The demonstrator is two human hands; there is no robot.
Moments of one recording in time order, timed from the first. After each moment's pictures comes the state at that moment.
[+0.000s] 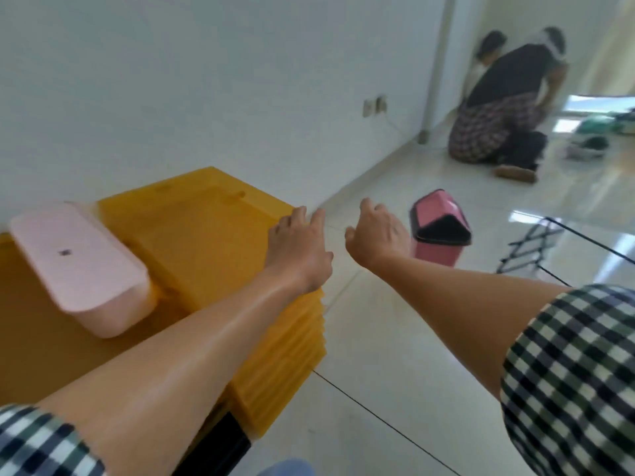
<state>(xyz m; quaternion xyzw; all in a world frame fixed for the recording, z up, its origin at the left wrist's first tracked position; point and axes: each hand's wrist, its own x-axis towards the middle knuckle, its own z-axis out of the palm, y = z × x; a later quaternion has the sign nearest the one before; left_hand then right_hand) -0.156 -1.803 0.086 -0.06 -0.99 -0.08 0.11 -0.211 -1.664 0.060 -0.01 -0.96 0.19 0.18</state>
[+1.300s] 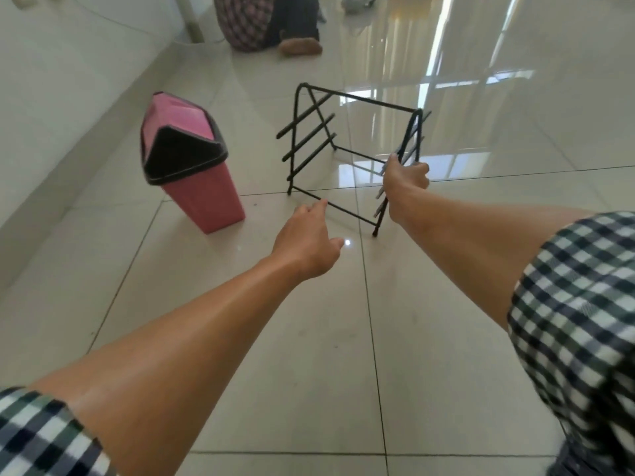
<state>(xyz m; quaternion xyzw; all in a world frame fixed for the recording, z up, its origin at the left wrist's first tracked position) -0.204 -1.356 -0.132 -0.31 -0.93 -0.17 -0.13 -0.215 -1.149 -0.163 -0.56 -0.56 0.57 0.22</state>
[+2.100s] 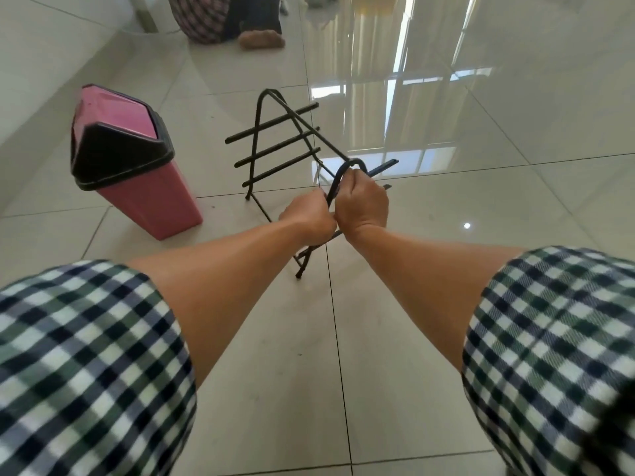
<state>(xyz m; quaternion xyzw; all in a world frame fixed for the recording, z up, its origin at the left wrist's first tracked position) -0.222 -1.260 -0.155 -0.30 -0.92 -0.17 -0.18 -0.180 -1.169 -0.200 -0.40 -0.79 0.35 0.31</state>
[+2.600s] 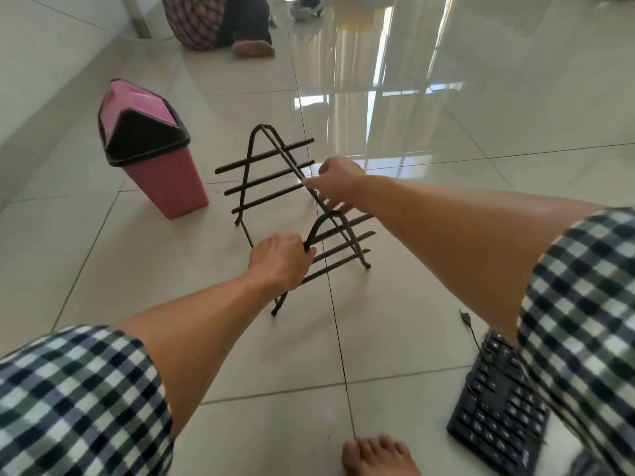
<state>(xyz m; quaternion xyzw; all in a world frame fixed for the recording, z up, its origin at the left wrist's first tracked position) -0.136 -1.395 -0.175 -0.36 -0.93 -0.06 -0.07 -0.108 -1.243 -0.091 -0.32 -0.85 0.42 0.00</state>
